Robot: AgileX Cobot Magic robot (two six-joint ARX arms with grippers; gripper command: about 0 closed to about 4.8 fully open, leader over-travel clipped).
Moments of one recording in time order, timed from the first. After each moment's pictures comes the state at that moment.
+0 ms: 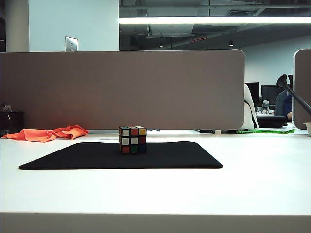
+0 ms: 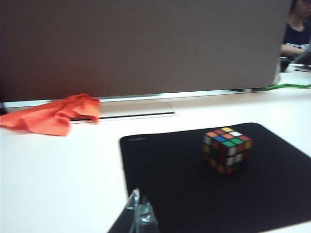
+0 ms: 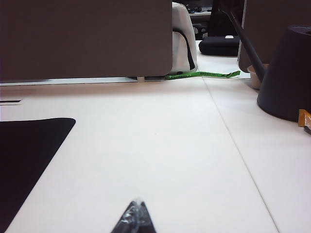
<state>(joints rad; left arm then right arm) -0.17 0.00 0.00 0.10 0.04 0.04 0.06 0.10 0.01 0.10 0.05 0.05</state>
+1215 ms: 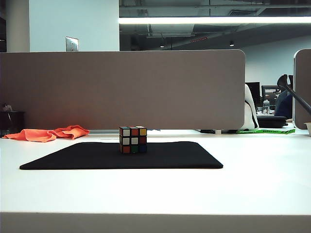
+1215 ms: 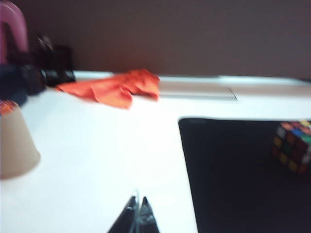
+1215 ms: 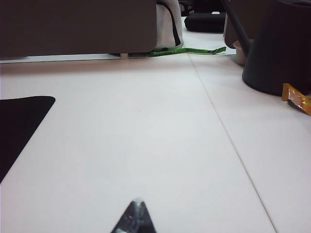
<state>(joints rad) 0.01 0.00 0.00 0.04 0.01 0.01 0.06 0.10 0.01 0.01 0.11 0.05</state>
